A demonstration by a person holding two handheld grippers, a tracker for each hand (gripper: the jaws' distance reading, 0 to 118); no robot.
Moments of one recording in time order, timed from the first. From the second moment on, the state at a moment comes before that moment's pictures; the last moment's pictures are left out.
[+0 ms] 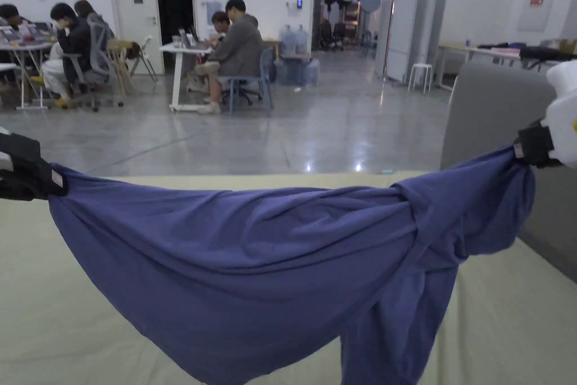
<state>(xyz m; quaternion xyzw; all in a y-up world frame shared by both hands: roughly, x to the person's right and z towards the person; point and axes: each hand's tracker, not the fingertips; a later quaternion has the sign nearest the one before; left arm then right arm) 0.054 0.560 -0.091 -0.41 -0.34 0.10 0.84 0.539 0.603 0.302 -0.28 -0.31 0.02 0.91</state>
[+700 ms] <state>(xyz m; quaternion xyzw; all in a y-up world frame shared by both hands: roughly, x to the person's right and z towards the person) 0.136 0.599 -0.204 -0.37 -0.27 0.10 0.88 0.639 0.657 0.110 -0.31 -0.37 -0.02 0.88</state>
